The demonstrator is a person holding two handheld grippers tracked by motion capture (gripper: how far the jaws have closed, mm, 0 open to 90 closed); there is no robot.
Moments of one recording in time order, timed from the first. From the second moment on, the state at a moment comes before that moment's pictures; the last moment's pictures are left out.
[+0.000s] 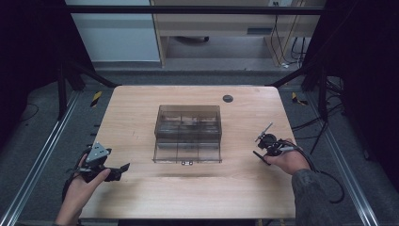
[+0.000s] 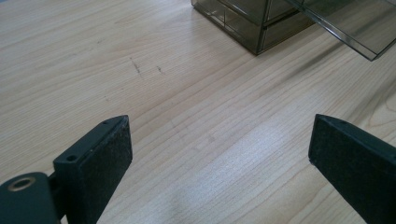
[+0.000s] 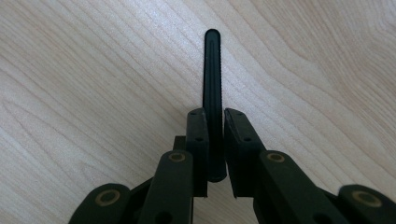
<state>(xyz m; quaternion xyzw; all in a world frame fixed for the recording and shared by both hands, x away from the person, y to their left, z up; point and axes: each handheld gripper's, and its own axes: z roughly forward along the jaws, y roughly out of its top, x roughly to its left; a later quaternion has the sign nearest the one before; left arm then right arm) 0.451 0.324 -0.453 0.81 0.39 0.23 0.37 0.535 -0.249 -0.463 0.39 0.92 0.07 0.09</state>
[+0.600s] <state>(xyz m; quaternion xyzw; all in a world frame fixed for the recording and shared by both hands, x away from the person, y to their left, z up) 0.452 0.329 -0.454 0.81 0.40 0.23 0.37 0.533 -0.250 -0.456 0.37 0.92 0.08 0.10</state>
